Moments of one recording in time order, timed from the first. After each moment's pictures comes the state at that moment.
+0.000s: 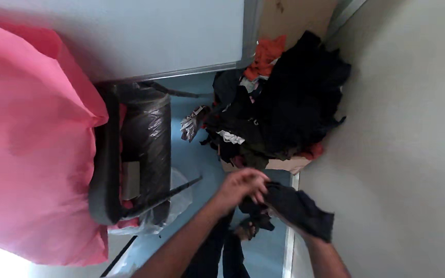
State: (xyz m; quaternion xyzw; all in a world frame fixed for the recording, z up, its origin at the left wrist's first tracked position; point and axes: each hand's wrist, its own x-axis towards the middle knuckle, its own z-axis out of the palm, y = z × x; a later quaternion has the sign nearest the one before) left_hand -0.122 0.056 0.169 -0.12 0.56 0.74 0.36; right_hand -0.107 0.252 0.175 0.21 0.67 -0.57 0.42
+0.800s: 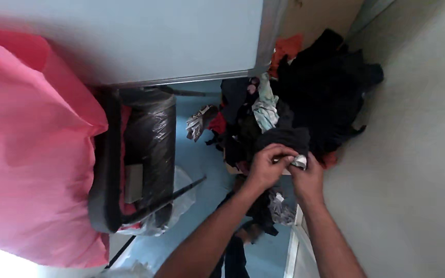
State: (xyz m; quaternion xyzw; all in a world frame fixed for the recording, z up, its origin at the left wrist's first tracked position) left_hand -0.190 0.120 0.104 -0.10 0.67 0.71 0.17; right_hand -0.173 0.246 0.086 0.24 0.76 -0.59 0.13
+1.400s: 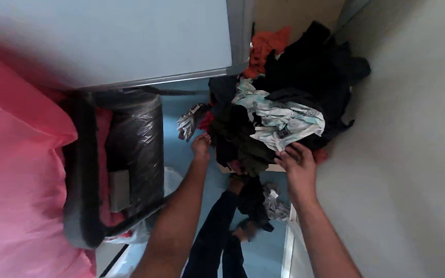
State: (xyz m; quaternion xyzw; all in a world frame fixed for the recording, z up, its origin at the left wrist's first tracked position) left_hand -0.214 -0.008 -0.043 -0.54 0.55 0.63 0.07; right_hand -0.184 0.246 0.090 0.33 0.69 -0.62 0.16
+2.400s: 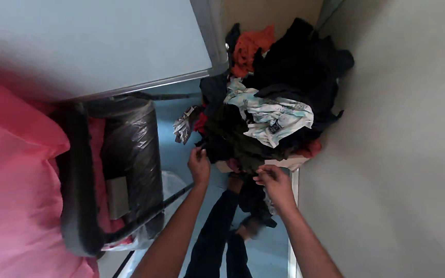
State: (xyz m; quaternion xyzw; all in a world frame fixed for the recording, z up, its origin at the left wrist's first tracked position) left_hand -0.156 0.013 0.025 -0.36 0.81 0.45 0.07; right_hand -0.135 0.231 0.085 0.32 0.70 -0.56 0.30
